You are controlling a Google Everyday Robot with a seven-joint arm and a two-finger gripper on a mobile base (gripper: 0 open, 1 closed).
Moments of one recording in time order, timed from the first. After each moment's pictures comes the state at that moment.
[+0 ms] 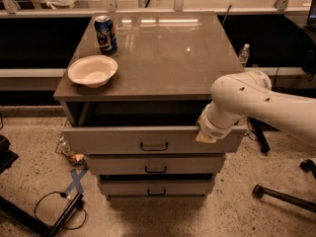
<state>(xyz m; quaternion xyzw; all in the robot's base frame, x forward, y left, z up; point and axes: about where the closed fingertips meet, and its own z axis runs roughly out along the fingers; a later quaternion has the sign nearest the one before) 0.544 -0.150 0.660 -0.66 0.74 0.00 0.13</state>
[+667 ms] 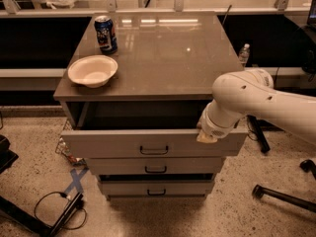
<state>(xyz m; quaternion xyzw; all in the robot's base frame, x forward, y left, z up) 0.544 -0.150 0.667 -0.66 0.74 0.00 0.13</state>
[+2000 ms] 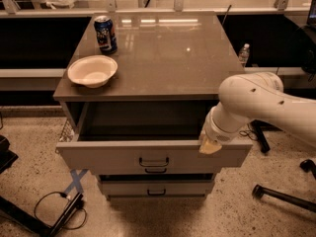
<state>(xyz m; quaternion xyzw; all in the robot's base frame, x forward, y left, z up) 0.520 -0.154 0.677 -0.65 0.74 0.01 0.14</state>
